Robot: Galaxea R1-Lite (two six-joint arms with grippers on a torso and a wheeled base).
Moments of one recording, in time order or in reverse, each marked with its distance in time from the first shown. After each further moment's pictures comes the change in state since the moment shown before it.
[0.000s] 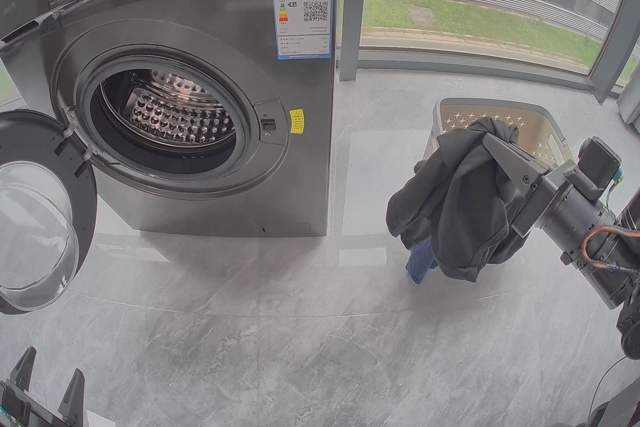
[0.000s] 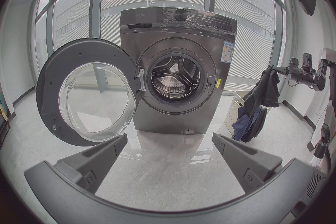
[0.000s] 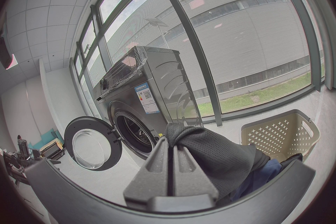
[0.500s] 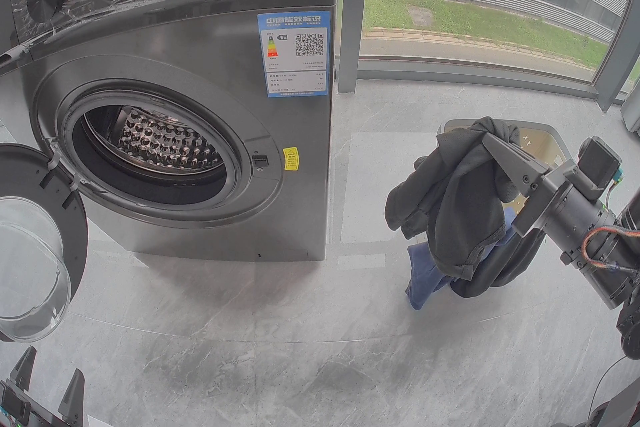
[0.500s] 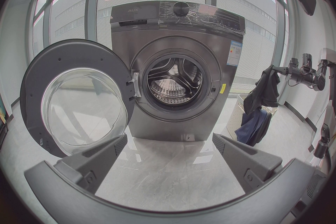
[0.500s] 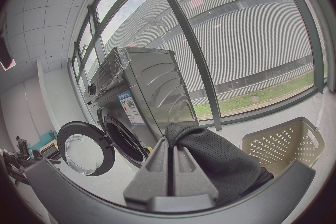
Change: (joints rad) left arm -0.001 0.000 0.000 0.000 0.000 0.000; right arm 0.000 0.000 -0.001 0.000 0.001 0.000
